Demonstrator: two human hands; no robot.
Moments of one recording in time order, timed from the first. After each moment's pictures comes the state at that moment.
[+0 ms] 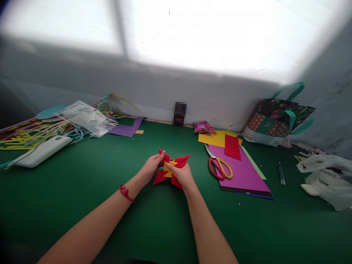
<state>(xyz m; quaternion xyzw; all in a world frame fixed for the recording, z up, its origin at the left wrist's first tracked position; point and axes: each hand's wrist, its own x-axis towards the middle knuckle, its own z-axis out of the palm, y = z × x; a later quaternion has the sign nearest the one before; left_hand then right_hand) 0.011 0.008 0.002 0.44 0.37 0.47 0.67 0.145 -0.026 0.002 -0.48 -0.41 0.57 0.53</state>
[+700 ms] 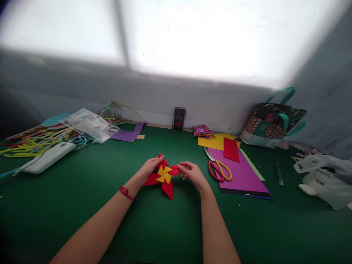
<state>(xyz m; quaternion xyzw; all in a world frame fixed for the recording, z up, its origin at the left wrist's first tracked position) -0.012 0.017 -0.004 0.42 0.42 0.40 0.70 0.194 -0.019 0.008 -0.52 -0.51 0.56 0.40</state>
